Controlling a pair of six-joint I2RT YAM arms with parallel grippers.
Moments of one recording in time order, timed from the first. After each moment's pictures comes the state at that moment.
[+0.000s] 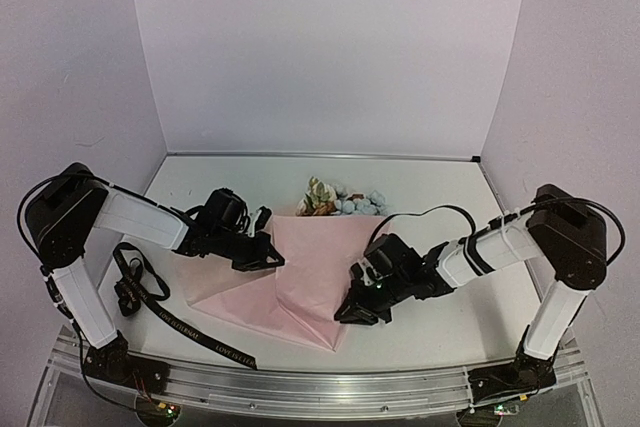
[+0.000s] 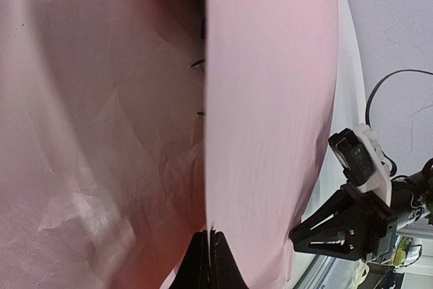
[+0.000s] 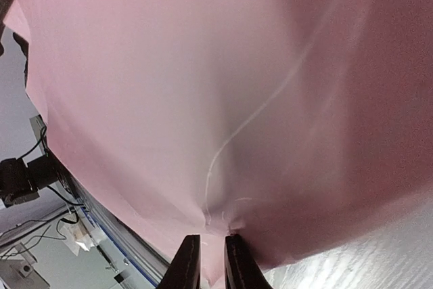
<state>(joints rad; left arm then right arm) -0.68 1.74 0.82 0.12 0.47 -0.68 0.96 1.78 0.79 0.05 -0.42 1.10</state>
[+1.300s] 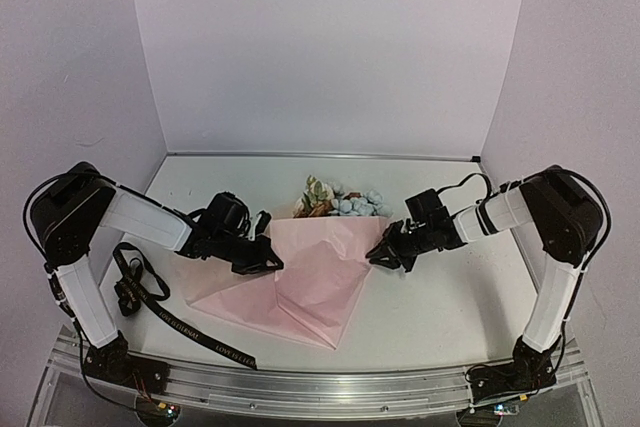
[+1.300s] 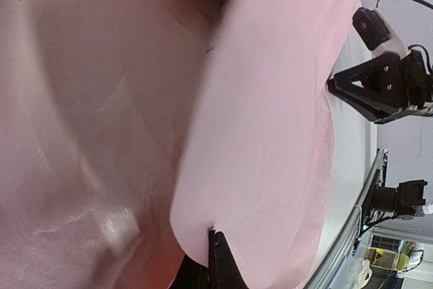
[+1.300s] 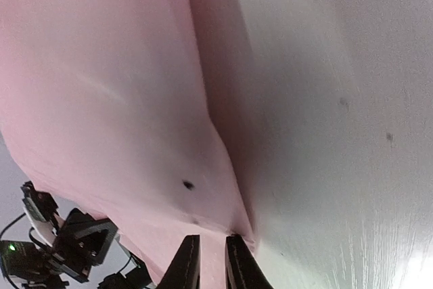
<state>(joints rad) -0.68 1.77 0.82 0.12 0.45 -0.69 0.52 1.88 0.91 0.07 -0.48 1.19</state>
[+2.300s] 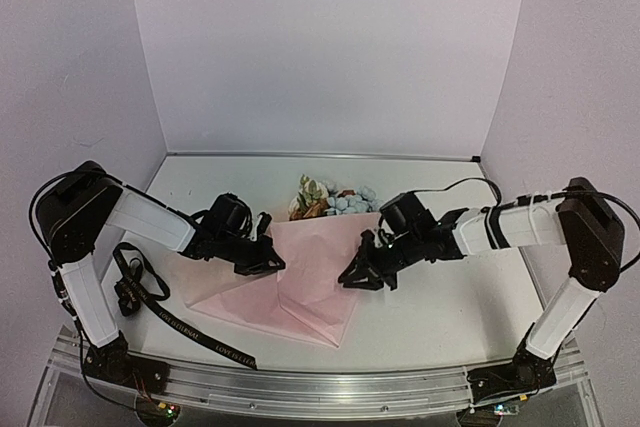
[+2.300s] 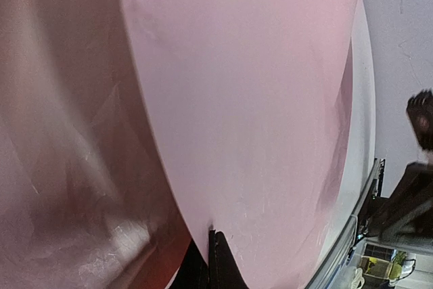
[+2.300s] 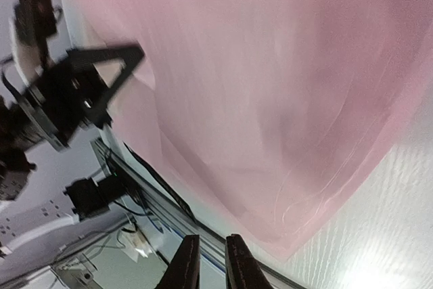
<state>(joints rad) -0.69 1.80 0.83 0.16 0.44 -0.74 0.82 1.69 0.92 -0.12 -0.54 1.16</state>
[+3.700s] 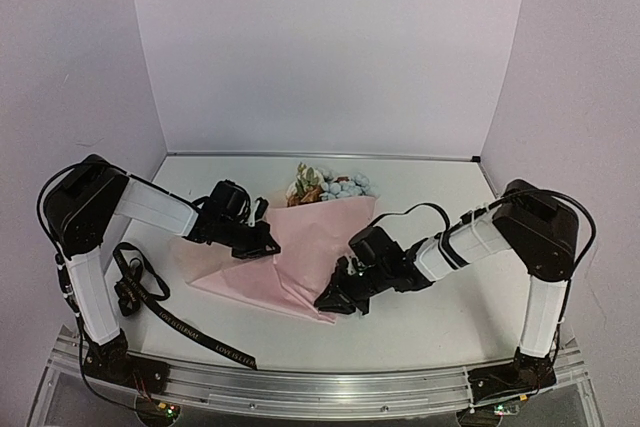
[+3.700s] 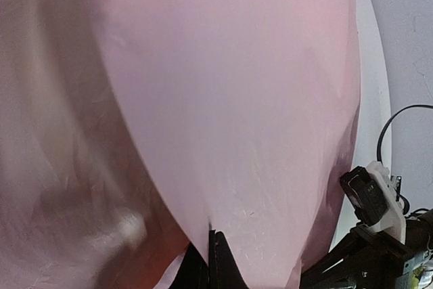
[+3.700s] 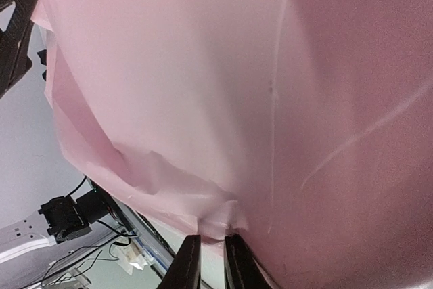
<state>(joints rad) -0.61 1.87 0.95 0.09 0.41 -0.62 0.93 1.95 0.92 0.19 -0.47 1.29</state>
